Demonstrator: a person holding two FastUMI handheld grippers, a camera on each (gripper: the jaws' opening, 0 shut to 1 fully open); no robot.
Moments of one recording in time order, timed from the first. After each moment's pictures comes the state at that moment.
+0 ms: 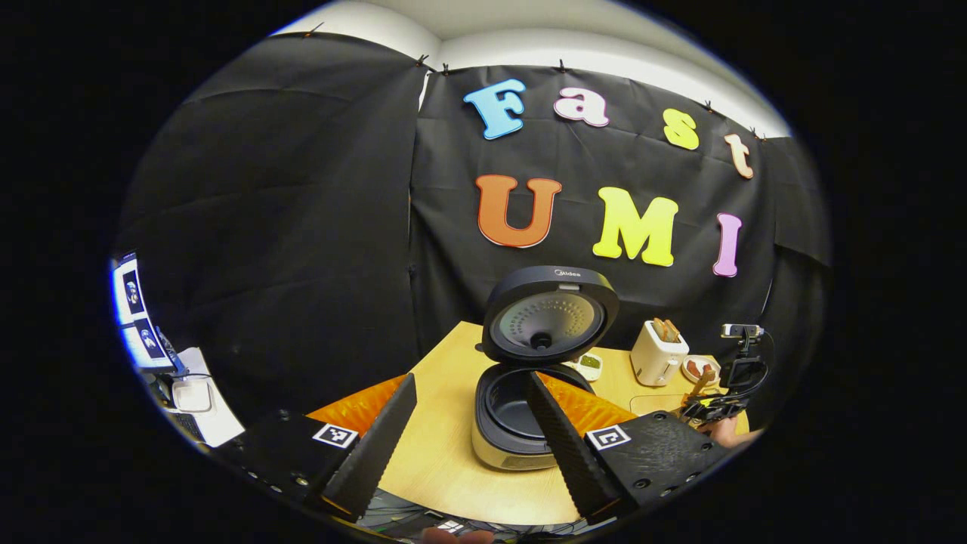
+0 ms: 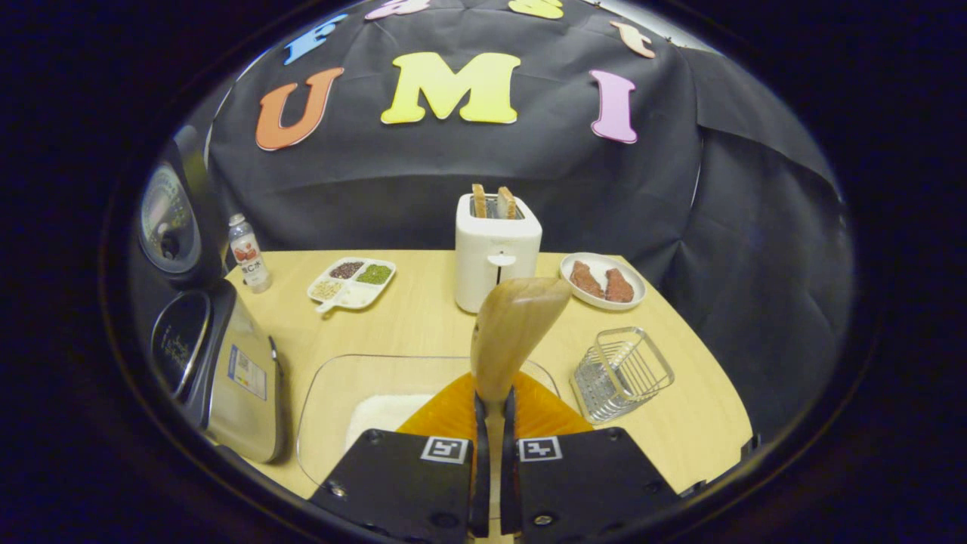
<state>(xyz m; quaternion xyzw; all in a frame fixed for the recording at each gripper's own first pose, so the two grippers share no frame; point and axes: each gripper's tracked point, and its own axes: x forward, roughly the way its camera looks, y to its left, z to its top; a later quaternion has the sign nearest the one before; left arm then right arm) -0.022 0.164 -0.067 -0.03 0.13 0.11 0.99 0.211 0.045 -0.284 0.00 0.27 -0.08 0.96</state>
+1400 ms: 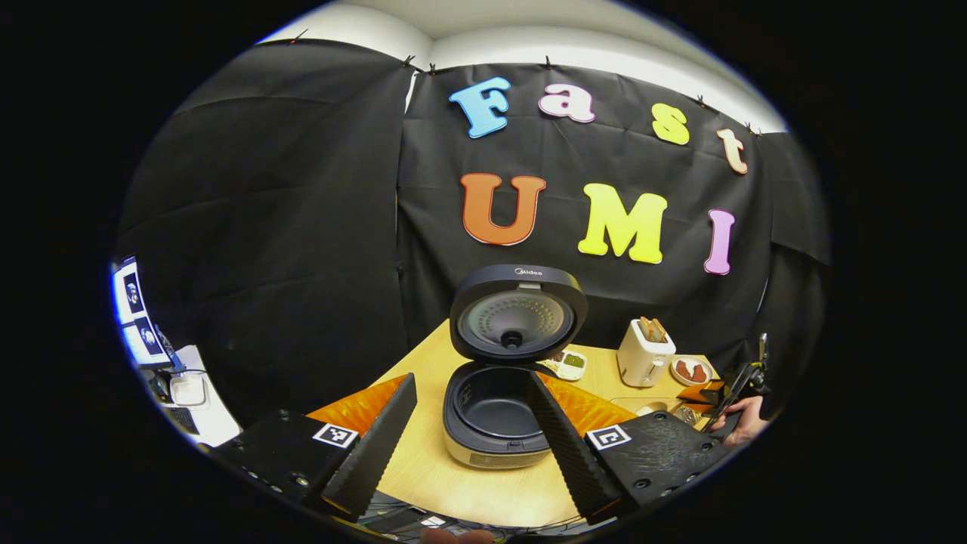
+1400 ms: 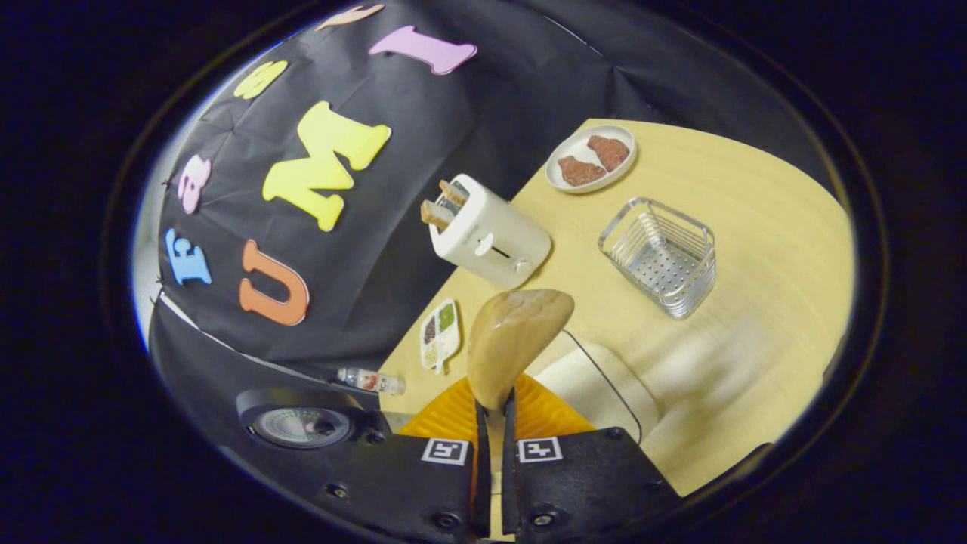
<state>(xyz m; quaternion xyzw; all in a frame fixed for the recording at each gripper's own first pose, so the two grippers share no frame) -0.013 0.113 -0.058 -0.03 0.13 0.10 0.99 0.198 0.016 -0.230 0.46 0.30 -0.01 0.84</state>
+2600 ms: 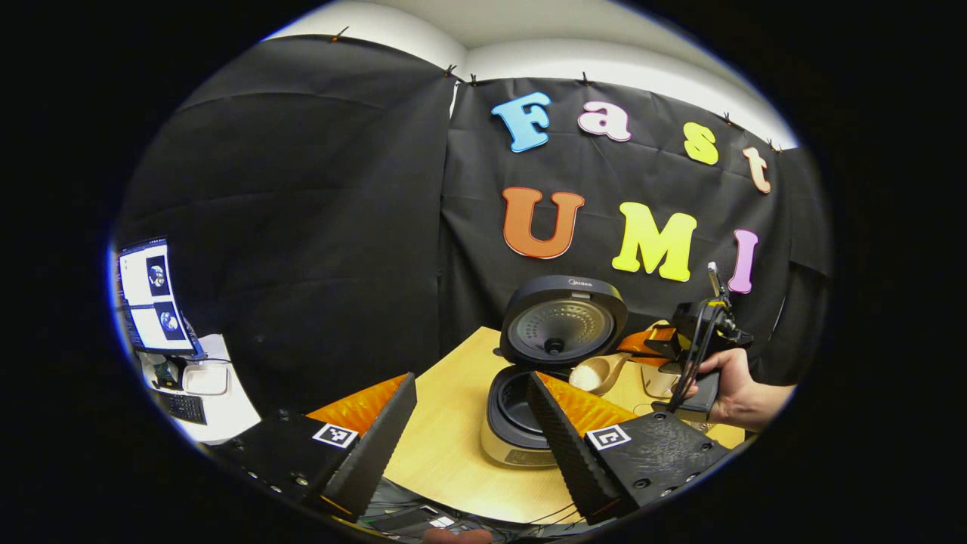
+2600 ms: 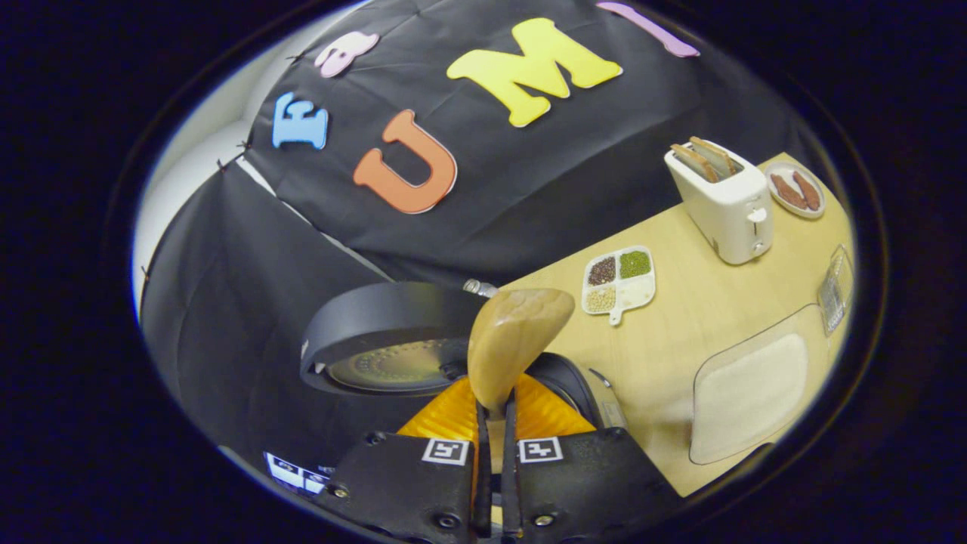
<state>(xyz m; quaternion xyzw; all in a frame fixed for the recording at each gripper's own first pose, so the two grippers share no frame) -0.062 0.165 -0.057 -0.05 0.10 0.16 0.98 0.214 0.307 -0.145 0.28 0.33 0.22 0.88</state>
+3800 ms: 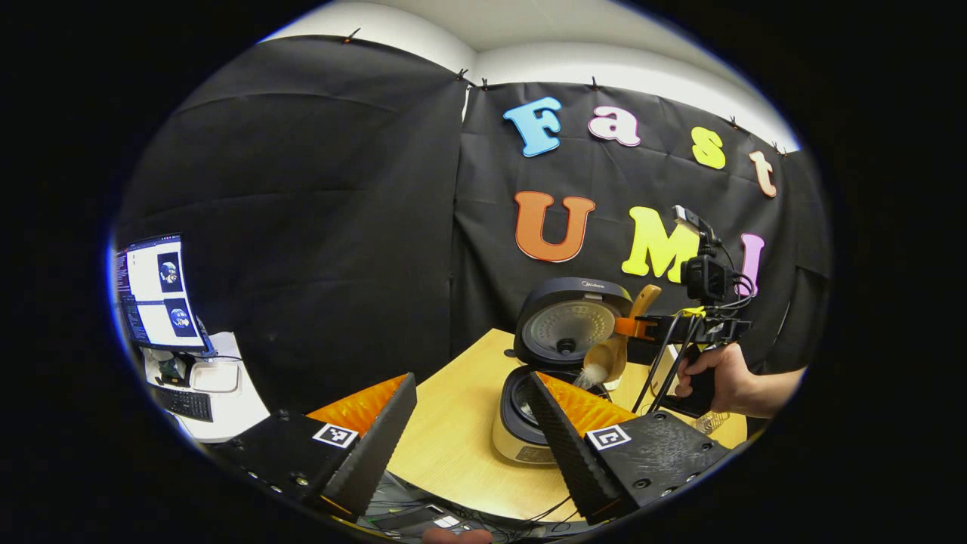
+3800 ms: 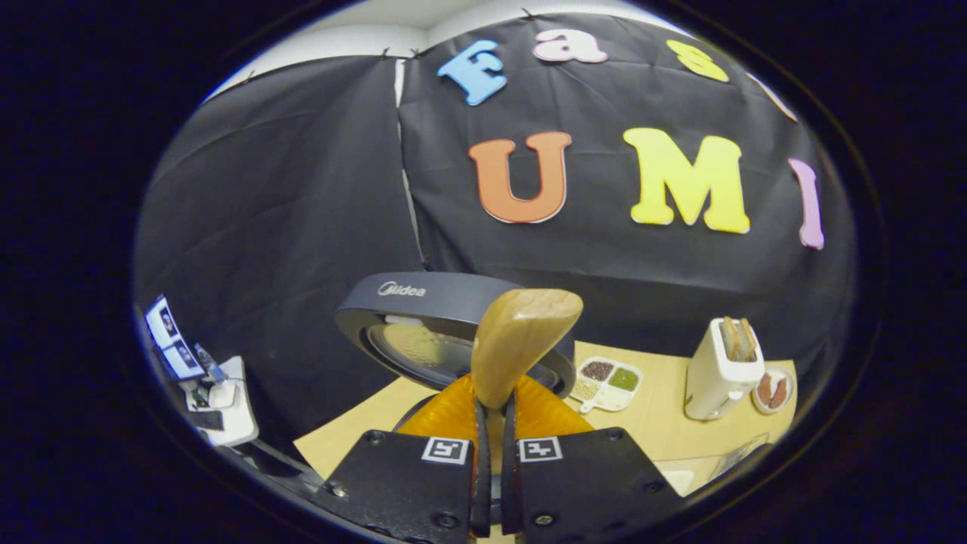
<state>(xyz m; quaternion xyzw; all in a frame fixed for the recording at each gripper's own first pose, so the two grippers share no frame) -0.080 0.174 -0.056 -0.05 0.09 0.18 0.98 0.190 0.354 -0.086 -0.05 0.16 0.28 0.94</state>
